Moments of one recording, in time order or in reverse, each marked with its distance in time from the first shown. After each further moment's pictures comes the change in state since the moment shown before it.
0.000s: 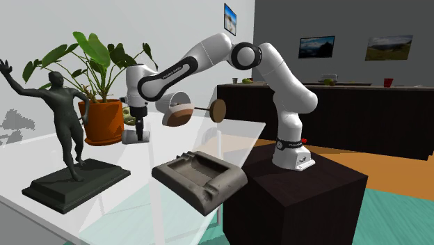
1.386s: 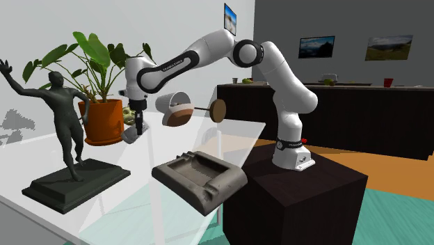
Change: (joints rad) arm 0.003 -0.037 -0.003 0.023 -0.003 -0.059 -0.003
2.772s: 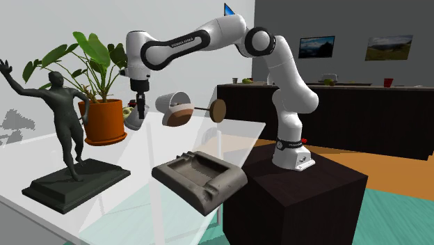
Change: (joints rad) arm 0.066 -0.175 -0.002 -0.051 -0.034 -0.130 0.055
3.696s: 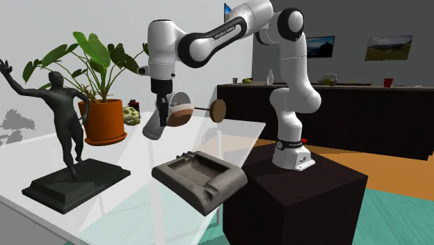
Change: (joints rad) arm 0.210 -0.332 0.069 -0.458 -0.105 0.092 0.310
